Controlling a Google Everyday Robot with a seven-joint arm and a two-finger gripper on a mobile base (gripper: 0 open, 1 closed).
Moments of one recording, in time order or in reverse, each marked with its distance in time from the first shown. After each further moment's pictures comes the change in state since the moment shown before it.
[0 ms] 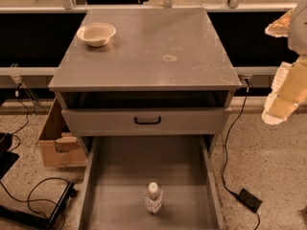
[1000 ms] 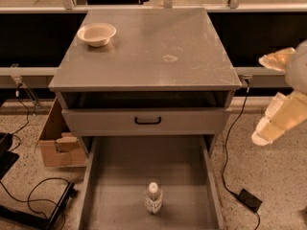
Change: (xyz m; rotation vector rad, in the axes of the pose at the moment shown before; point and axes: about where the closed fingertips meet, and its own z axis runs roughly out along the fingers) arm 0.015 0.017 0.052 -0.059 -0.216 0.074
